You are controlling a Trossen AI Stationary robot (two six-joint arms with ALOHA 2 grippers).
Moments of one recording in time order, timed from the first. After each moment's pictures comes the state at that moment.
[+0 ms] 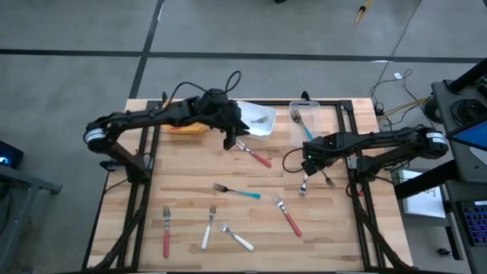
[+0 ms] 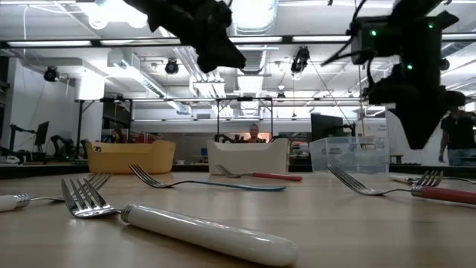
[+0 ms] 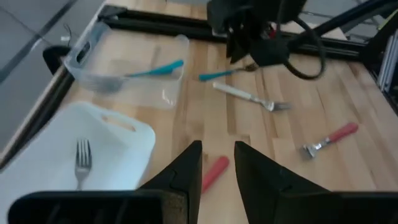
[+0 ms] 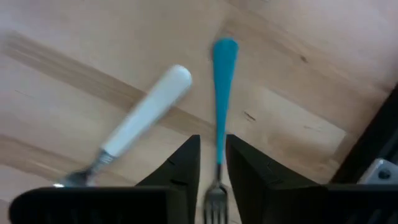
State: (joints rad) left arm 0.35 1.54 1.25 -0.30 0.32 0.08; right arm -0.13 1.21 0.70 -1.02 0.10 0.96
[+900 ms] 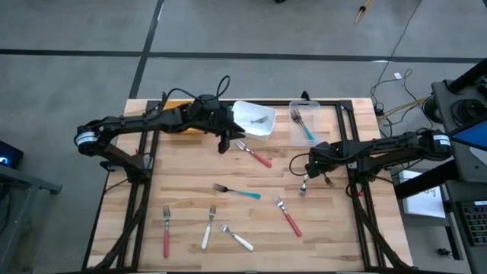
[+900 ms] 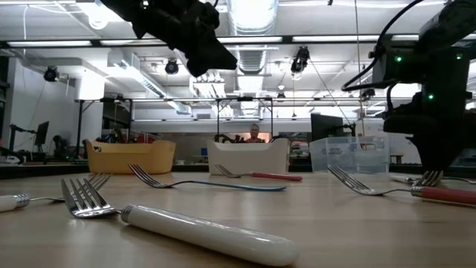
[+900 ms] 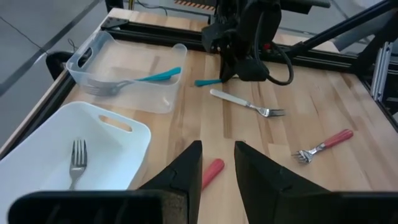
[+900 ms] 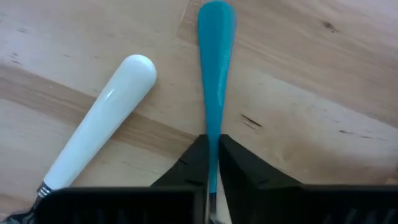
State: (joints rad) left arm 0.35 1.45 1.08 -0.13 0.32 0.04; right arm -0.13 1.22 0.43 -0.74 0.10 1.05
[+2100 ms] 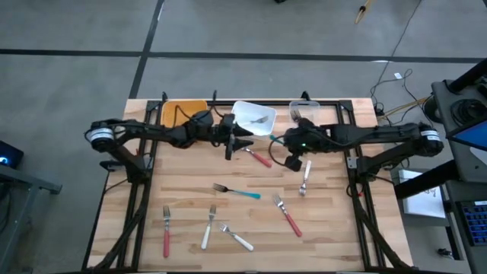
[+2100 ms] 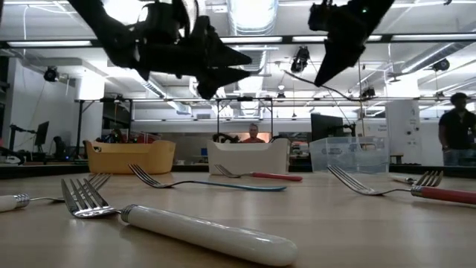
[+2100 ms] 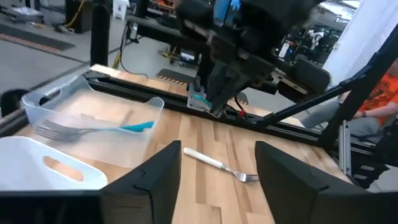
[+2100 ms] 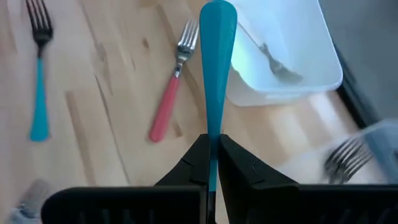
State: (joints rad) left arm 0.32 1.60 0.77 0.72 0.36 -0.23; right arm -0.07 1.28 1.05 -0.69 0.27 0.13
